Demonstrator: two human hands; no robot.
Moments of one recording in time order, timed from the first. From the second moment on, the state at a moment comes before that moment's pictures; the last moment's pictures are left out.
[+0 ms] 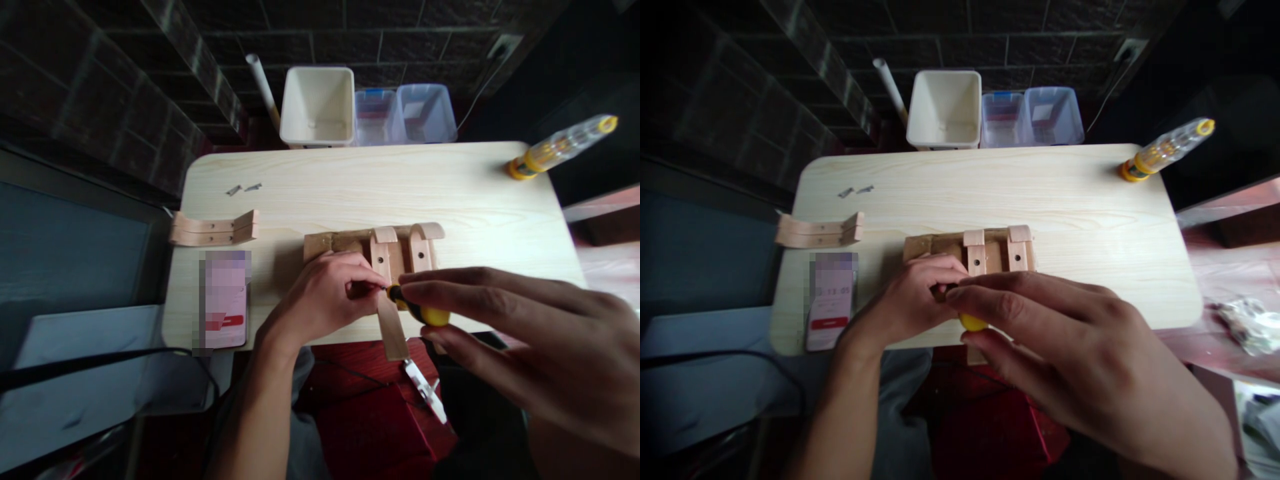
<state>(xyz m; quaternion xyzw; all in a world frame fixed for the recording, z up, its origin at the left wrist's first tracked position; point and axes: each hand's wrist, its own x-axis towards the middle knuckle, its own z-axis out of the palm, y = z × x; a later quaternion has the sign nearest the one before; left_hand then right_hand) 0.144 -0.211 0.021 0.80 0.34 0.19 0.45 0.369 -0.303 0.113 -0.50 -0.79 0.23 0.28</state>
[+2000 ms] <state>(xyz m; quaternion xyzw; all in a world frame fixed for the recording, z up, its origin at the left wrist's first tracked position) 0.143 -0.212 0.017 0.81 0.33 0.20 0.45 0.365 -0.292 0.107 -0.46 -0.78 0.28 0.33</state>
